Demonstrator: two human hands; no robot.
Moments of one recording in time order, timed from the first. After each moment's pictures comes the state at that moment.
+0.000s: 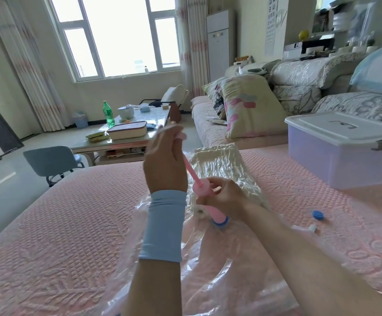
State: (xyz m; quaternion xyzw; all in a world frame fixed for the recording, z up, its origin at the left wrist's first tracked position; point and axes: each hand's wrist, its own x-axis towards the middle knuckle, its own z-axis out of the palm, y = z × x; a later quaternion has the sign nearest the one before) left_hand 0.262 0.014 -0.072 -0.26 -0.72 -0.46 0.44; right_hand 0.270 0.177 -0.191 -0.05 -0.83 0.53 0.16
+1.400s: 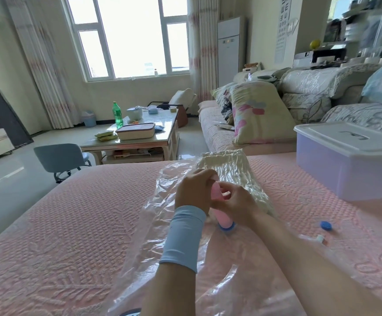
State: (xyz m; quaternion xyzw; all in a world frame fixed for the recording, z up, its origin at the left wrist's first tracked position) left_hand 0.259 0.028 -0.119 -0.31 -0.85 -0.39 0.17; right_hand 0.276 0.177 -0.191 -0.06 -0.86 0.47 0.19
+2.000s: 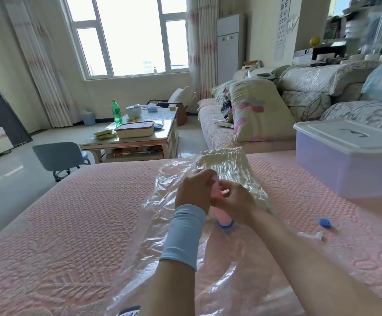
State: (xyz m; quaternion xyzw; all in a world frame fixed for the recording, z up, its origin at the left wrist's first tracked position) left_hand 0.255 0.031 -0.129 -0.30 -0.87 -0.37 0.14; right_hand 0.274 0.178 -0.194 -0.07 -0.87 0.46 0.19
